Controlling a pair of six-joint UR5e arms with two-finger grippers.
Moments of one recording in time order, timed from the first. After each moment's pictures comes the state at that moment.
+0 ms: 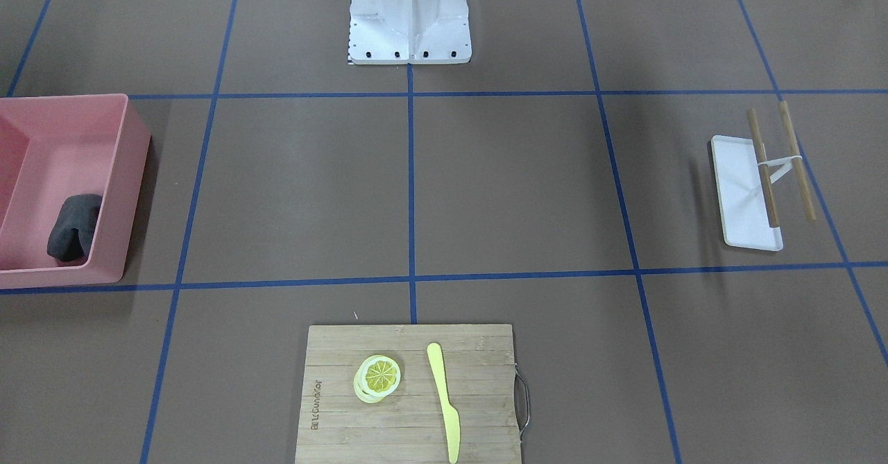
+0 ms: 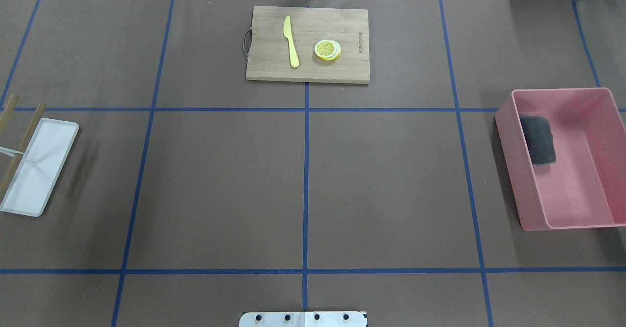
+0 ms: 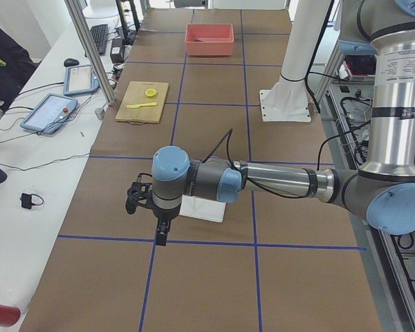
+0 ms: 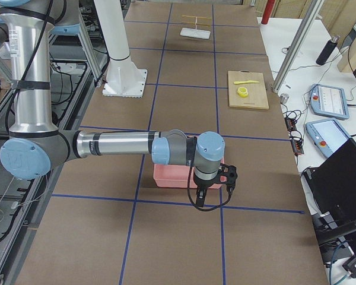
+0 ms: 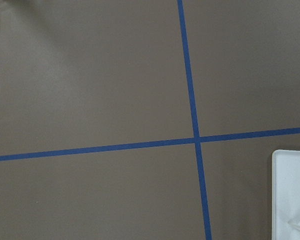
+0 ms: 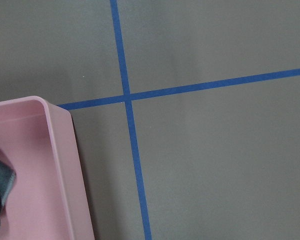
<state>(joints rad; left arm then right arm) -1.63 -1.57 -1.68 -1.65 -2.27 -0.09 1.58 -1.60 1.67 -1.63 2.31 0.15</state>
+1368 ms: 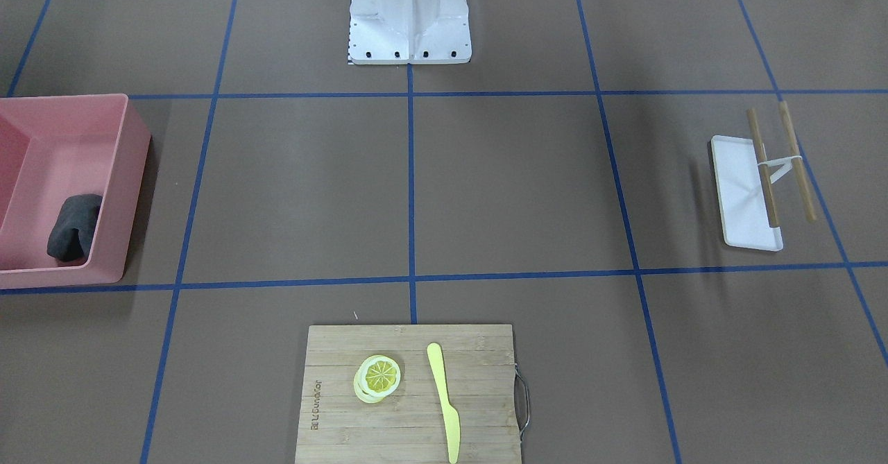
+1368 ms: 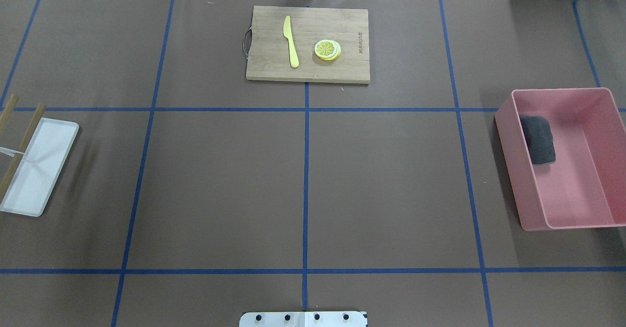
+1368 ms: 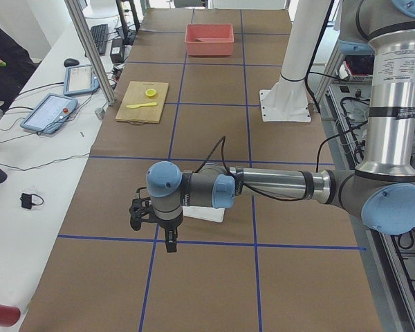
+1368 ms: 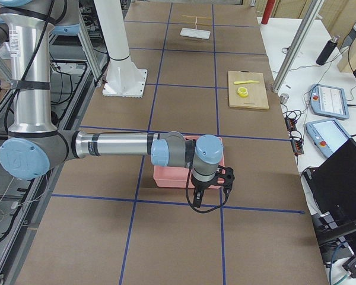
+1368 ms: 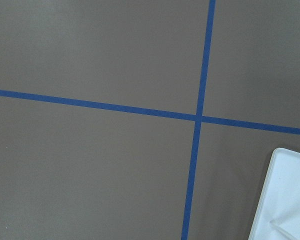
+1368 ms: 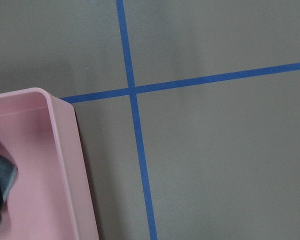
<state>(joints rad) -1.61 -1.57 -1.62 -1.58 -2.32 -0.14 1.56 -1.61 1.66 -1.63 2.32 0.16</state>
